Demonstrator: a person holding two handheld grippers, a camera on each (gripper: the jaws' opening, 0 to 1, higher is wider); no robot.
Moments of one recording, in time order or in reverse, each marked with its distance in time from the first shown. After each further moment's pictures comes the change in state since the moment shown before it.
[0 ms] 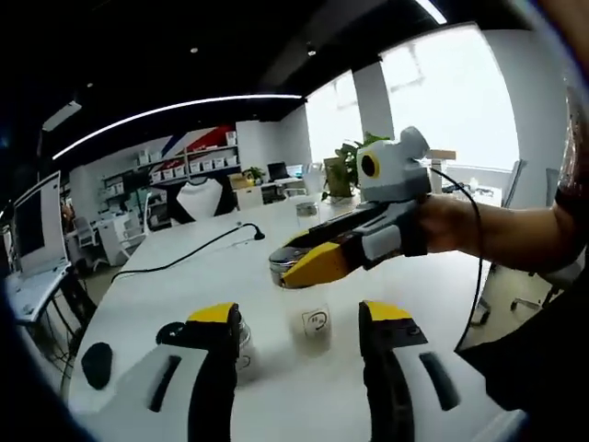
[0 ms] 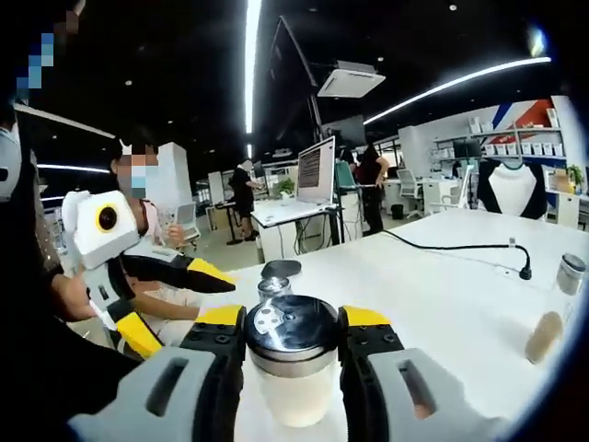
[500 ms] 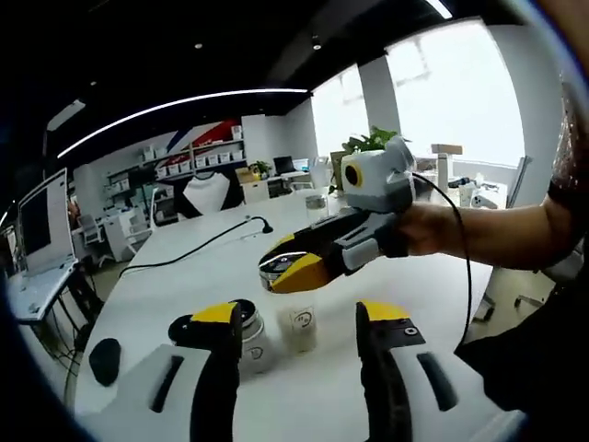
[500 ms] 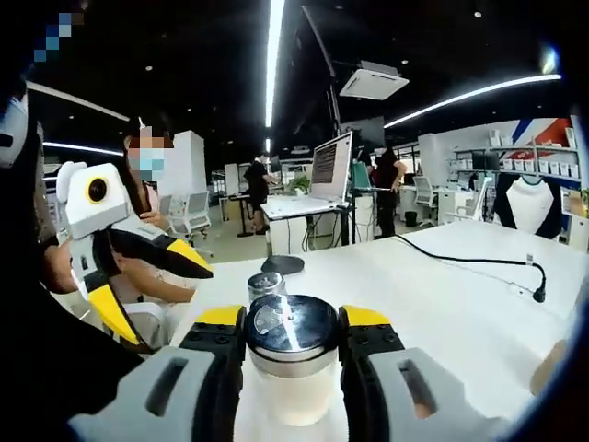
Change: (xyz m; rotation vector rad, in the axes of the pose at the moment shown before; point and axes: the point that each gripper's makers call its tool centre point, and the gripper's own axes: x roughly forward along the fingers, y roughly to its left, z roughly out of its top) left arm 0.004 0.005 0.001 0.008 0.018 0.011; right arm 0.019 -0.009 -0.007 -0.068 0.007 0.052
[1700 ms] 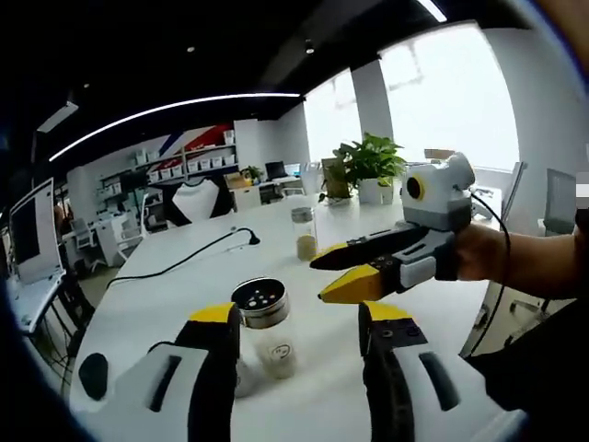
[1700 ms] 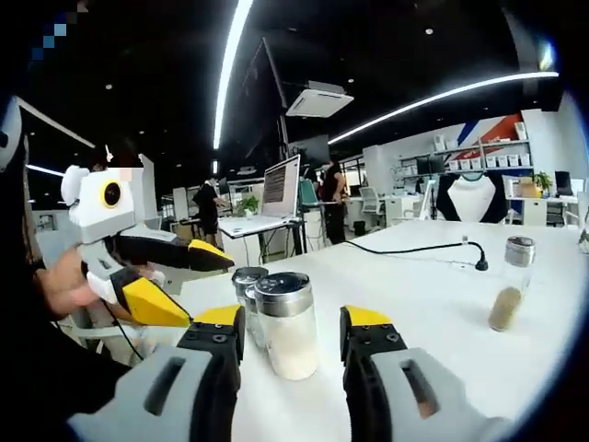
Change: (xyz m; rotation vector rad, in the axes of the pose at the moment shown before) left arm 0.023 -0.023 0.023 -0.002 -0.018 -0.033; right arm -0.084 0.010 -0.007 0.089 -0.097 -0.277
